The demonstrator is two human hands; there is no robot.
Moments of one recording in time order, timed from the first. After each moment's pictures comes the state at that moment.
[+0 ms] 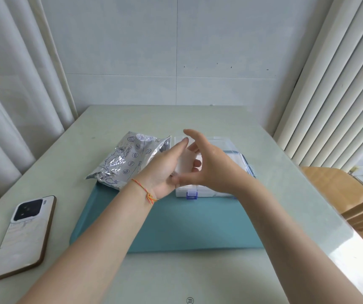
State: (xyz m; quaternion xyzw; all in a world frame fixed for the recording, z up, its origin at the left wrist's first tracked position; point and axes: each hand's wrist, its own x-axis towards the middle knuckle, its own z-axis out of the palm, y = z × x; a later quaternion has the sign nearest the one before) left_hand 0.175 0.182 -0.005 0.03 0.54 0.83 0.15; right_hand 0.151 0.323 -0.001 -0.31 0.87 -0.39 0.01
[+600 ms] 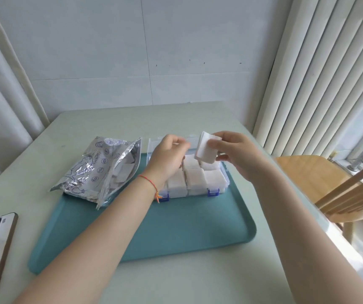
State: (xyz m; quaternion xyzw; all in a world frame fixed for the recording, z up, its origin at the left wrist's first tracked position) left_hand 0.130 0.247 -0.015 -0.04 0.80 0.60 -0.05; right_hand 0.100 0.428 -0.013 -0.11 0.76 -0.64 0.04
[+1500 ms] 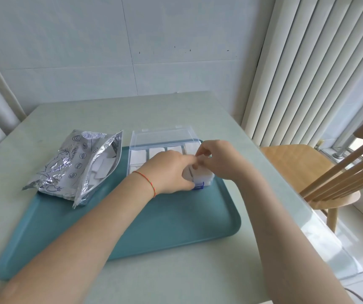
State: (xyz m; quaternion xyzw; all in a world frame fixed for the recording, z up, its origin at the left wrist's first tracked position) left_hand 0.137 0.269 -0.027 0.22 0.97 0.09 0.02; right_hand 0.102 0.436 -0.037 -0.15 0.95 -0.26 -0.01
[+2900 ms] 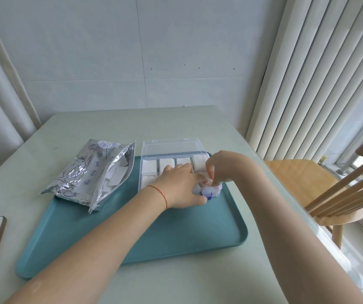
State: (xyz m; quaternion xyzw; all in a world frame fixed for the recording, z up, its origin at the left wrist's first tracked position) left_hand 0.140 0.269 -0.041 0.21 0.98 0.06 0.04; right_hand 0.100 0.414 0.002 -0.16 0.97 0.10 0.16
